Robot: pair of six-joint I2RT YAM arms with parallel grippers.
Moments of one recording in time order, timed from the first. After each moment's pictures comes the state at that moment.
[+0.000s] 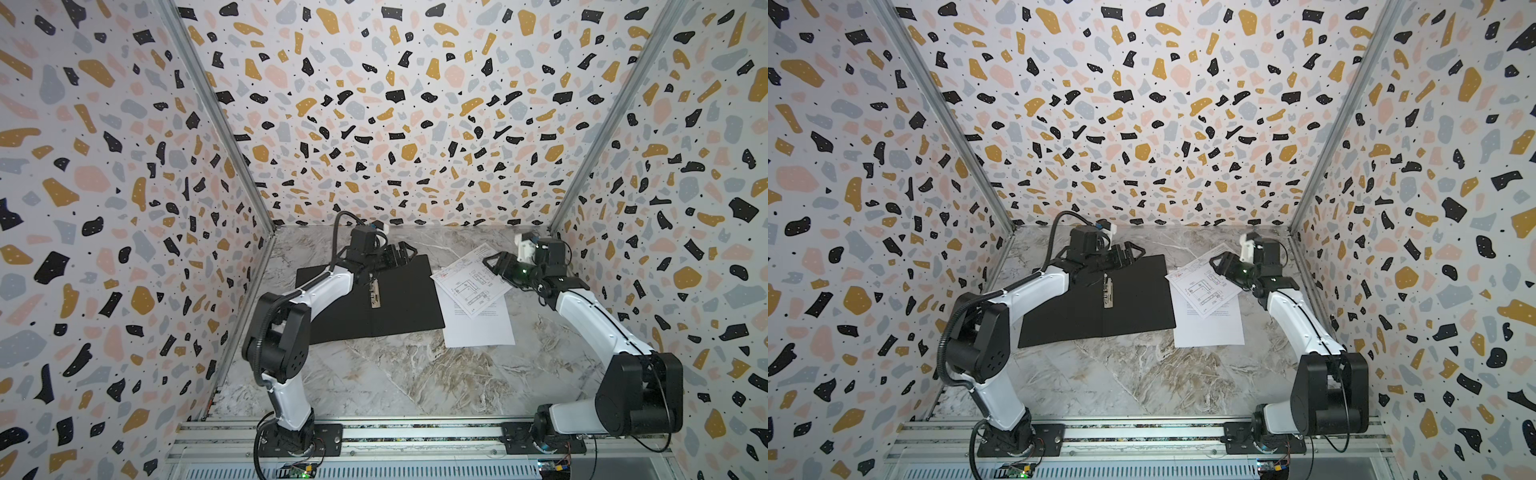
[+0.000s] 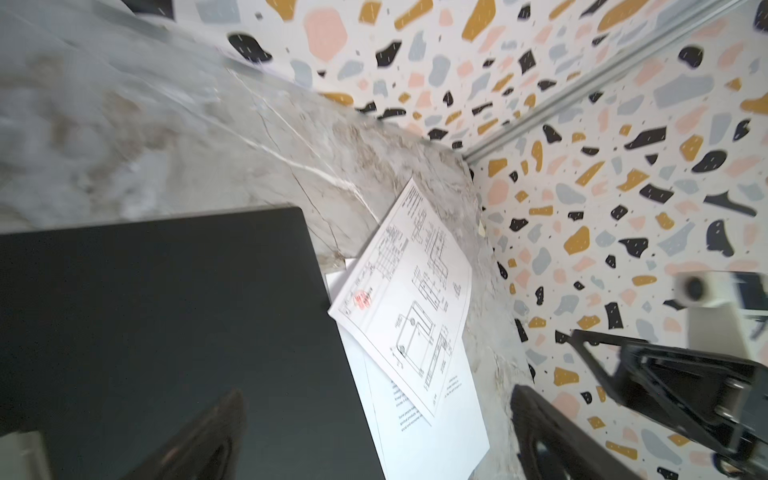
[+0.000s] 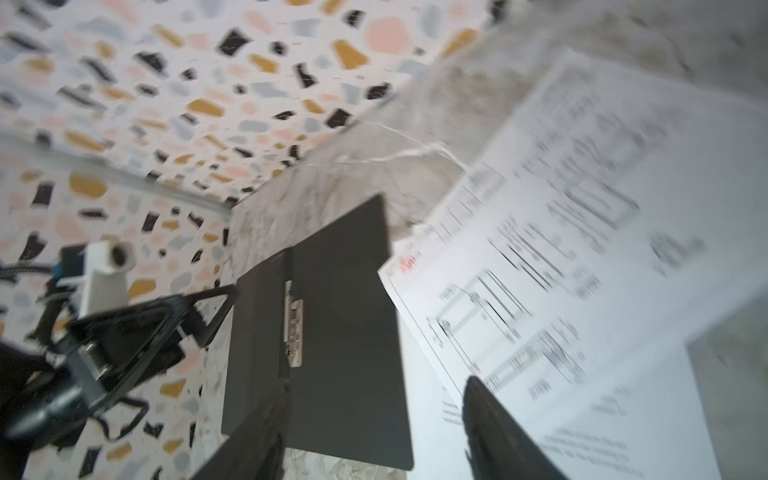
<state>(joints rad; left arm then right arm) -0.41 1.85 1.33 -0.04 0.46 -0.61 0.02 1.39 0.95 -0.24 -0.47 0.57</state>
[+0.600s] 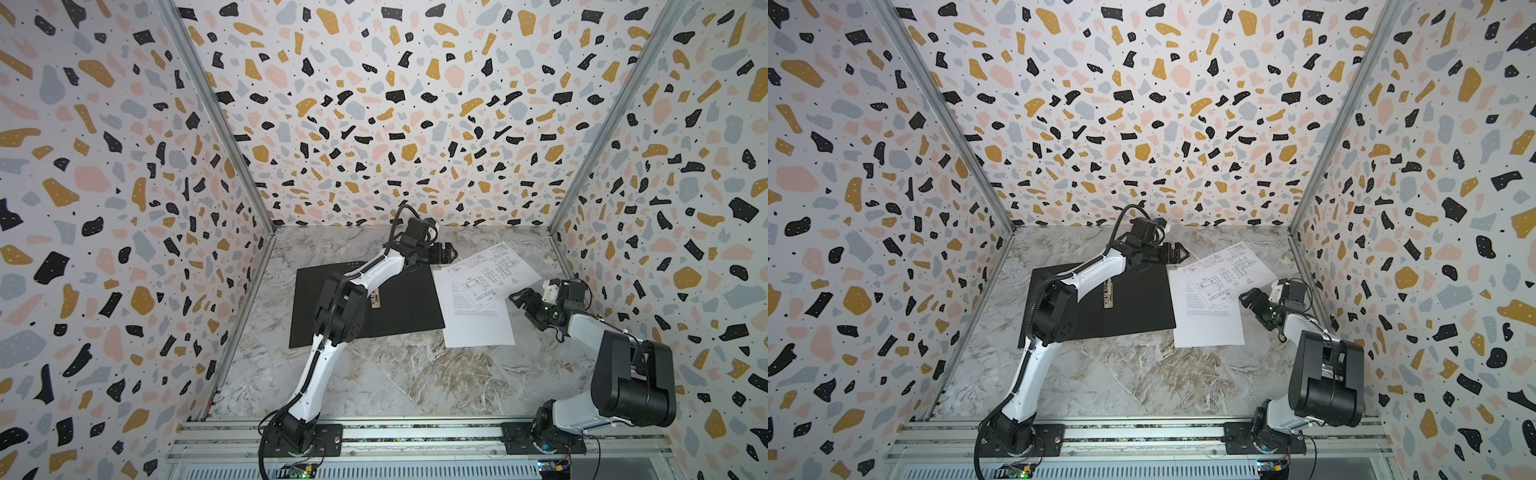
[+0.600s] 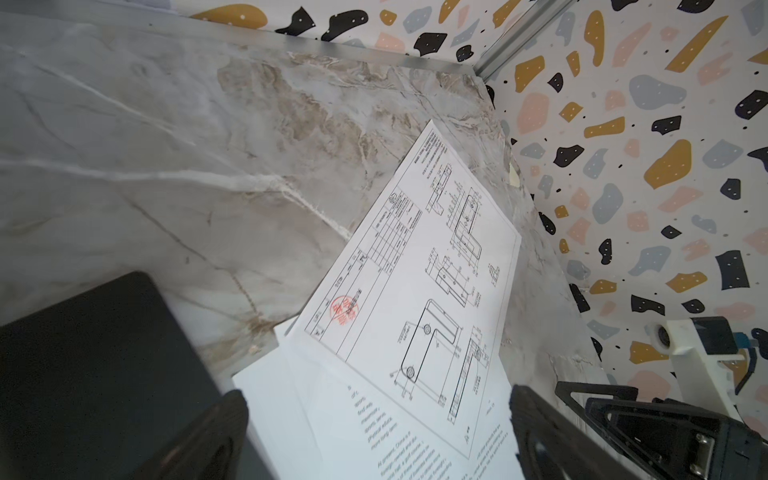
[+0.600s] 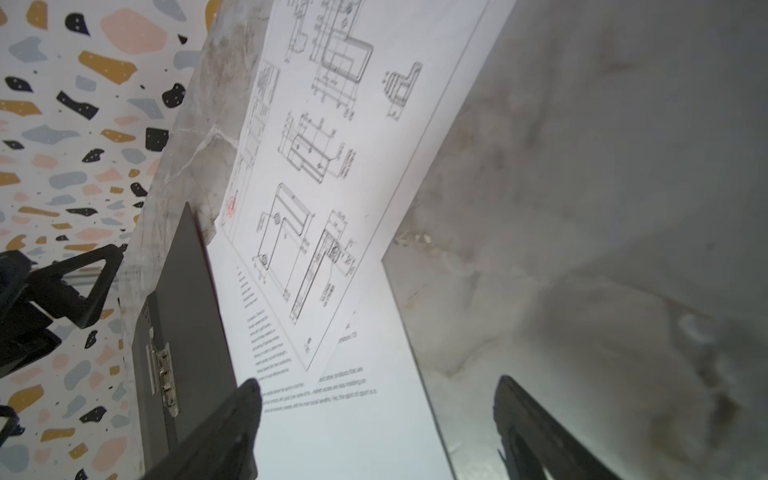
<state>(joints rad) -0.59 2.43 2.11 -0.33 0.39 -0.46 -0.28 1.50 0.67 -0.05 -0.52 0.50</state>
